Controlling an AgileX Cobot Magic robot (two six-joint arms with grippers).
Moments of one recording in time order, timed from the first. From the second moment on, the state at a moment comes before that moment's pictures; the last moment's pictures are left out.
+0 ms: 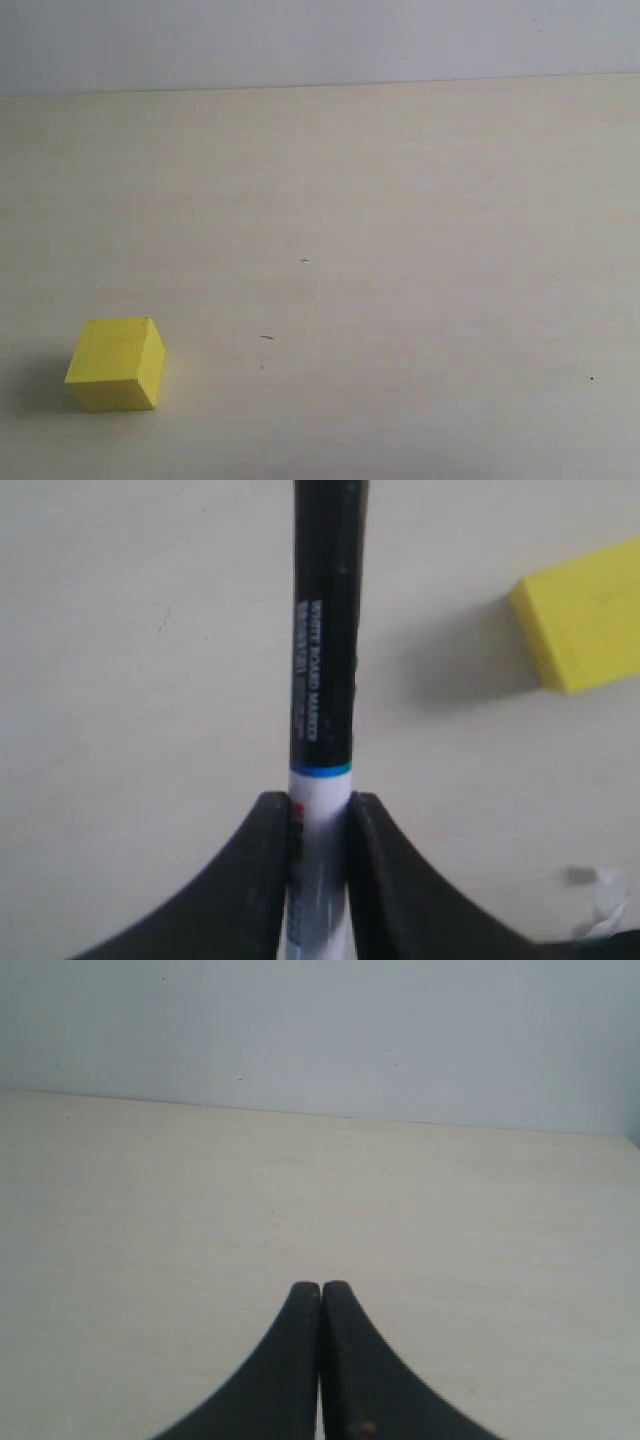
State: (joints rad) left arm -0.44 0.96 -0.78 0.28 1.22 -0.07; right arm 0.23 0.01 0.00 -0.12 0.31 0.06
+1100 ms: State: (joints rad) left arm -0.21 1.47 -0.59 0.30 0.89 0.99; right arm 0.23 0.01 0.00 -0.12 0.31 0.06
